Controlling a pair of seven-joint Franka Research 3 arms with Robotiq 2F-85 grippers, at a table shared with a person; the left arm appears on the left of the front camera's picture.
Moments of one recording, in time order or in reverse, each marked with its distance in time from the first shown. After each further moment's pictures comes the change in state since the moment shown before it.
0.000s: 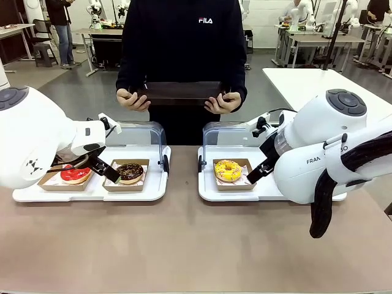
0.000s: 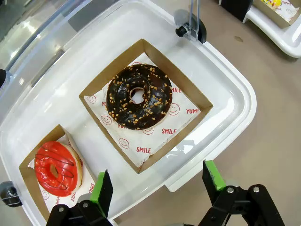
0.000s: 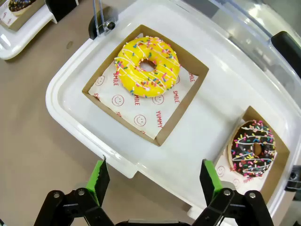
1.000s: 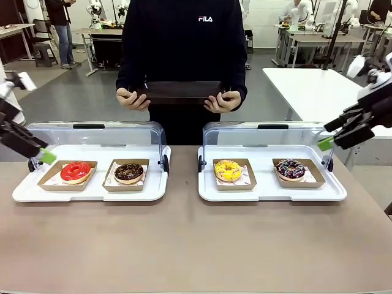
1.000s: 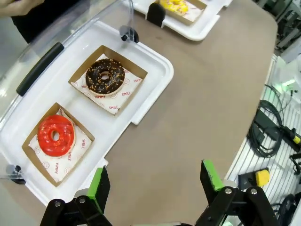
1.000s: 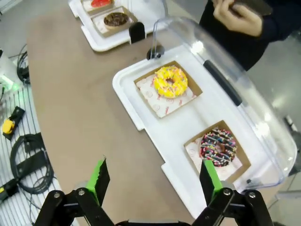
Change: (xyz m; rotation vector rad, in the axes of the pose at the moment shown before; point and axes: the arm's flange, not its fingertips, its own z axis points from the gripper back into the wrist) left arm -0.060 0.093 0.167 -0.387 -0.105 -0.131; right arm -0.056 -0.134 0.181 0.326 -0.267 0.243
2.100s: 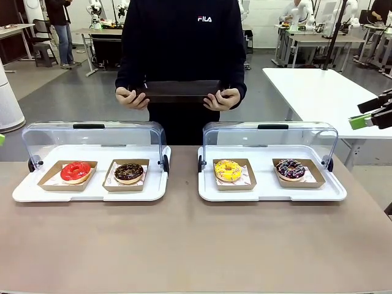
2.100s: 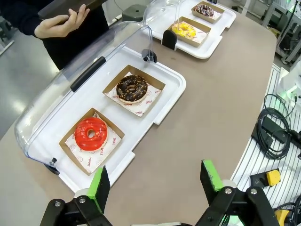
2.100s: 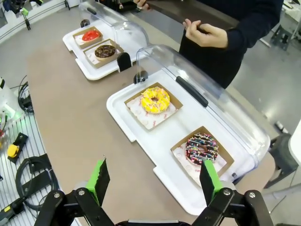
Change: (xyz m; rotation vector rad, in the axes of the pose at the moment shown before) left arm -0.038 0.005 0.085 0.094 -0.163 -0.049; right arm -0.018 -0.006 0.065 -0.063 -0.144 -0.084
